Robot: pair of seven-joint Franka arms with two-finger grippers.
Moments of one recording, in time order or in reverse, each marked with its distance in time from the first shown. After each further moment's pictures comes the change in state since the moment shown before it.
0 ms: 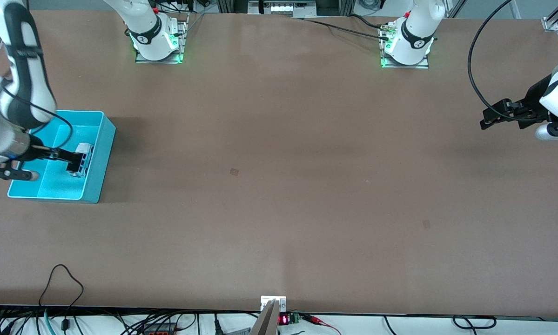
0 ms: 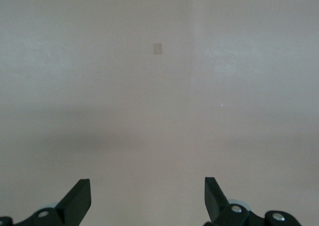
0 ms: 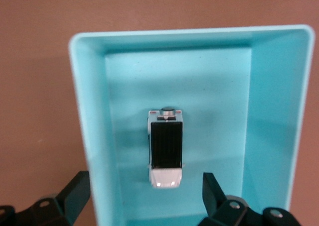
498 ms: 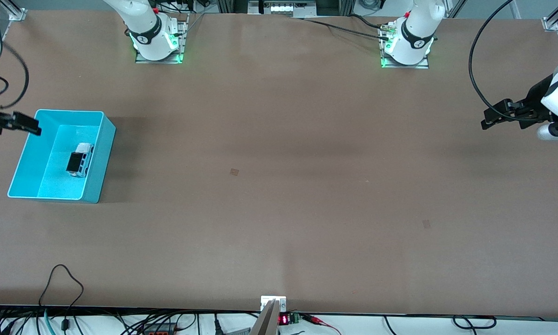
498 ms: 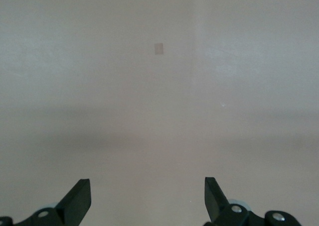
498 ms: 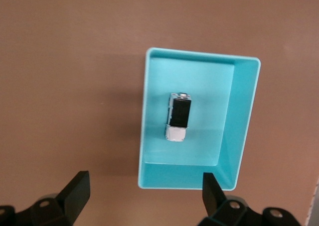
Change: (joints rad) left arm 0.001 0.000 0.005 0.000 0.000 0.000 0.000; right arm 0.003 -0.171 0.148 0.266 -0.078 -0.412 -0.003
